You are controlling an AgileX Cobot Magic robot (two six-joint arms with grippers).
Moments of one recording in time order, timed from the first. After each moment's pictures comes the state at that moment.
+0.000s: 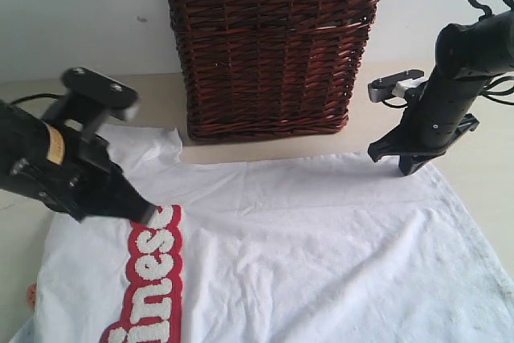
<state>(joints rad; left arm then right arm) -0.58 1.49 -0.80 0.21 0.47 -0.23 0.12 2.15 -1.40 0.02 0.73 -0.22</state>
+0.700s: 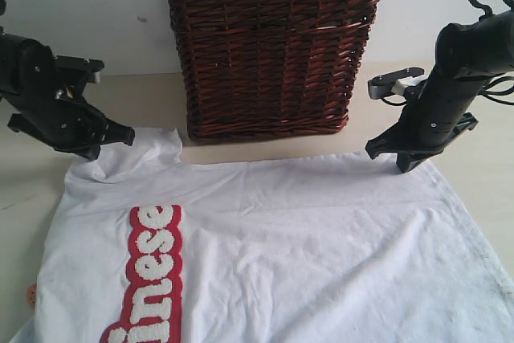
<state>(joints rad) -0.21 2.06 -1.31 0.12 0.52 -0.13 0.12 2.15 -1.40 0.03 0.71 -0.21</state>
